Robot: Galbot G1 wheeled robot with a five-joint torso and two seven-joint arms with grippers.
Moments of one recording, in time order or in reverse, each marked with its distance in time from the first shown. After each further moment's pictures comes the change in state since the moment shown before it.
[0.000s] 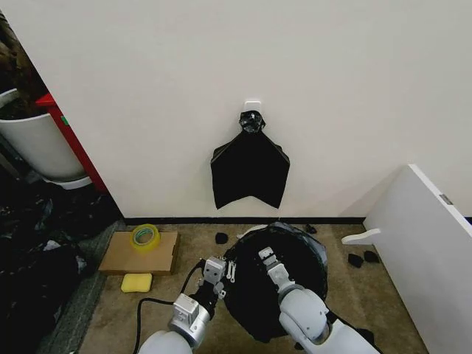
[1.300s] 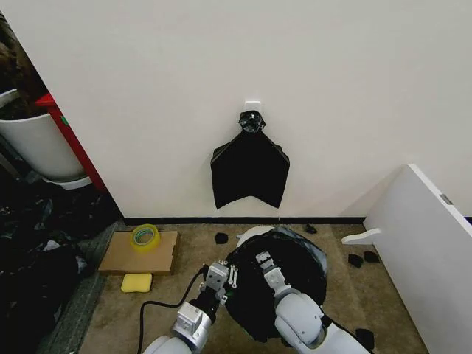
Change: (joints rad) left arm -0.012 -0.032 -0.022 0.046 -0.008 -0.017 -0.007; right arm -0.032 0.023 -0.017 0.057 -0.012 0.022 0.000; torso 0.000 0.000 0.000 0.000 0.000
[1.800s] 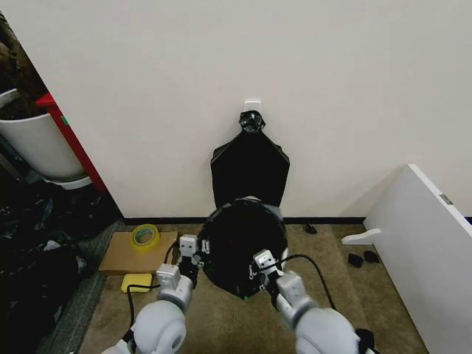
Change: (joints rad) left arm -0.063 -0.073 -0.165 0.079 -0.320 0.086 -0.109; right arm -0.252 -0.106 0.142 0.416 0.112 0.171 -0.211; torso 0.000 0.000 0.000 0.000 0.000
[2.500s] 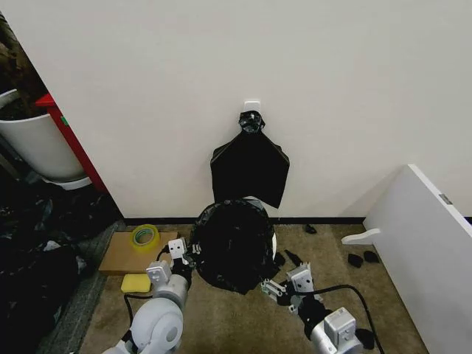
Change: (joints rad) left arm 0.023 -0.013 -0.019 -0.033 -0.166 0.043 -0.085; right arm -0.237 0.003 0.133 0.005 -0.089 0.168 0.083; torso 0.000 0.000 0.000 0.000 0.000
